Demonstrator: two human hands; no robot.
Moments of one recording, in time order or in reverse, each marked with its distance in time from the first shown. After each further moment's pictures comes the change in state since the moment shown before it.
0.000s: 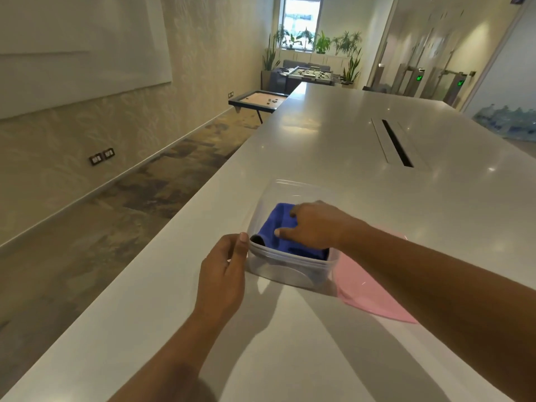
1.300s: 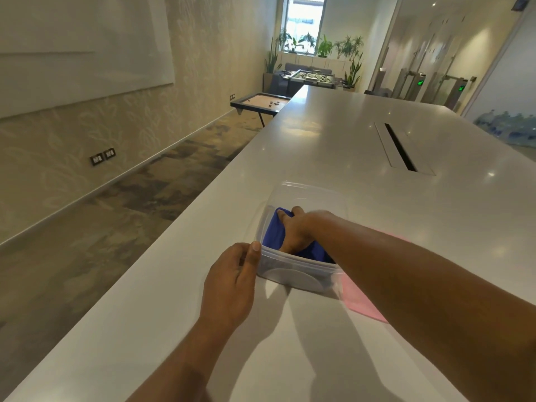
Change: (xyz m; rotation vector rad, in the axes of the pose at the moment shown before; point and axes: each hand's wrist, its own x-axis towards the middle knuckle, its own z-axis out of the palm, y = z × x) left_hand 0.000 -0.007 0.004 0.162 -0.049 0.006; right_hand 0.065 -0.015 0.027 -0.122 -0.361 0.107
